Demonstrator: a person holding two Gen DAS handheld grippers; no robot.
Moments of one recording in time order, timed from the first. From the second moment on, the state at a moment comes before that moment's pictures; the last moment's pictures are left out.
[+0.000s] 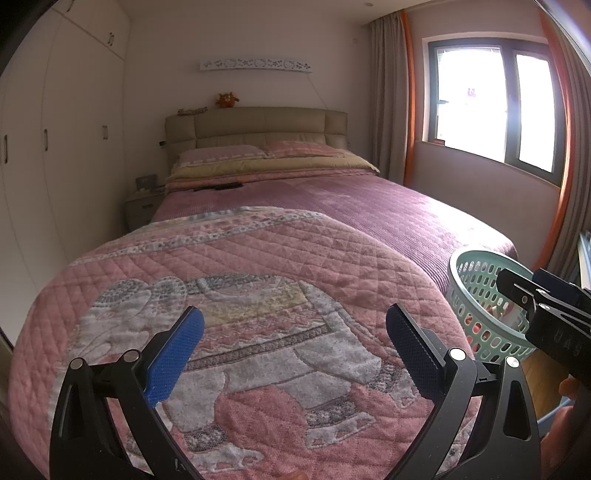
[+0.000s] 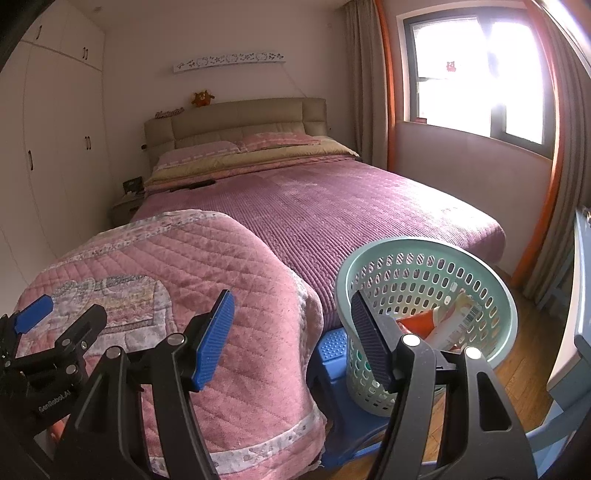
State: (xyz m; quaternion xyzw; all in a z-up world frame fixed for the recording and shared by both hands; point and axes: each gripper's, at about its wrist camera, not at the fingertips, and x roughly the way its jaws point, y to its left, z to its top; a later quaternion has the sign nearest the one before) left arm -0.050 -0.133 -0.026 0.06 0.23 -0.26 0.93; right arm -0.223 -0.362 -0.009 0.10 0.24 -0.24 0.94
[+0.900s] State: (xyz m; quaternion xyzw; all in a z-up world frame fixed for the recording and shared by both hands) left arm -0.052 -0.133 -0.026 0.06 0.23 -0.26 0.93; right arm -0.218 -0.359 -0.013 0.11 0.25 -0.23 0.94
